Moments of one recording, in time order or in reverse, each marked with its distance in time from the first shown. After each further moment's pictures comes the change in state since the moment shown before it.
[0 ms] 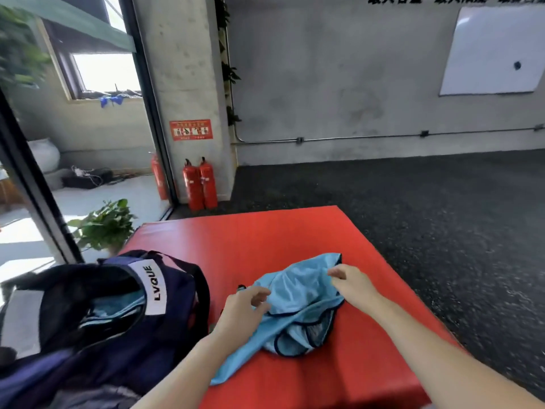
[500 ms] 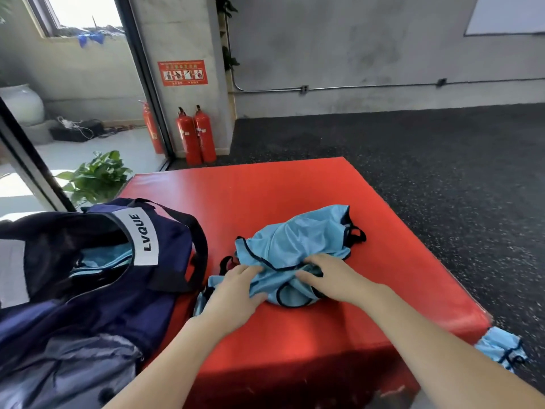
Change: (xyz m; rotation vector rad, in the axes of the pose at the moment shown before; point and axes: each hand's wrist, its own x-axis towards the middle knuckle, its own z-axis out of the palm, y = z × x) left_hand -0.030 -0.052 0.020 0.267 -0.168 0.022; right_hand -0.033 0.010 0.067 -0.263 -0.301 -0.229
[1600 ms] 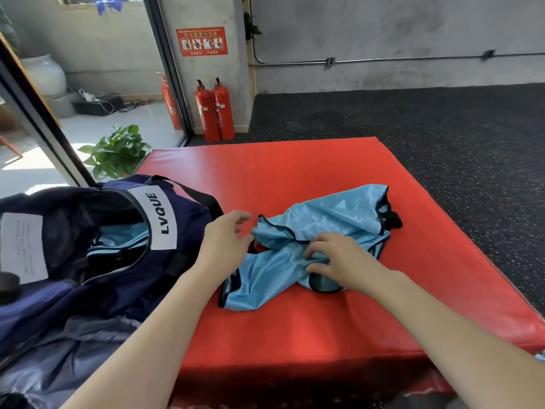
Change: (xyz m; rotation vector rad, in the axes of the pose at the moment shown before) left_hand 0.034 -0.015 -0.065 -0.189 0.320 -0.201; right_hand 0.040 -0.018 0.015 -0.239 0.069 -0.275
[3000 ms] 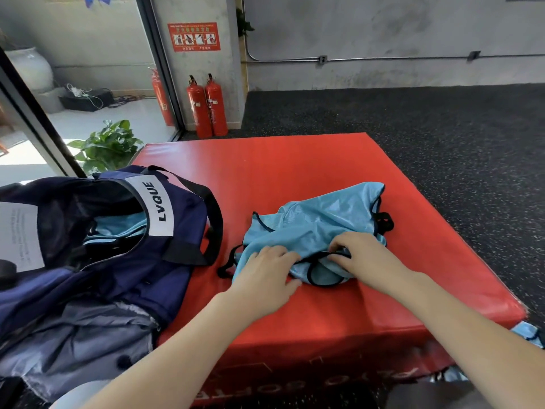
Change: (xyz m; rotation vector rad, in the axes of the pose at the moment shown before) left_hand -0.068 0.021 0.055 0.404 -0.341 0.435; right_hand -0.047 0.021 -0.011 0.007 0.080 0.141
